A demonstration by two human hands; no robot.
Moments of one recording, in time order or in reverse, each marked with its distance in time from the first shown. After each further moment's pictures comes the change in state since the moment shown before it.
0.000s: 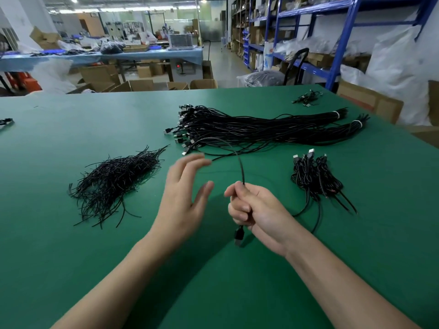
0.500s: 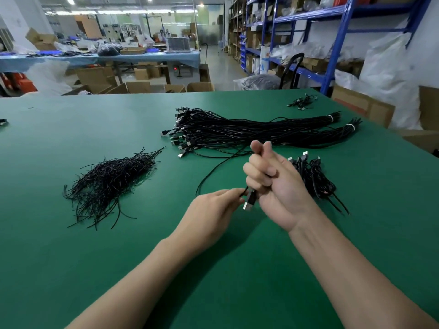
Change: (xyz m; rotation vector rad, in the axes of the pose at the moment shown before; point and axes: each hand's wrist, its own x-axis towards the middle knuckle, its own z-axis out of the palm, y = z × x) left_hand 0.000 0.020 0.037 0.062 -0.292 0.158; right_hand 0.005 -0.050 -0.007 0.466 -0.060 -0.277
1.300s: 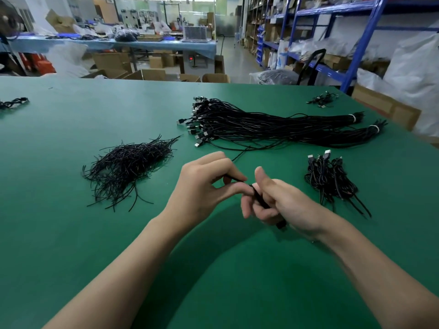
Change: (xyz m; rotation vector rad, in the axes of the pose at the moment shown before) left_hand -0.001 -0.017 -0.049 -0.237 0.345 0.160; right_hand -0.014 0.012 -0.002 -0.909 -0.316 0.401
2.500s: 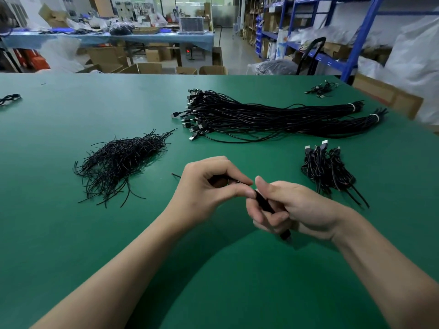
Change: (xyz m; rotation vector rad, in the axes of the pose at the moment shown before) left_hand -0.009 0.005 0.021 -0.401 -0.062 -0.272; right_hand -0.019 0.009 -0.017 0.233 -0.230 0.084
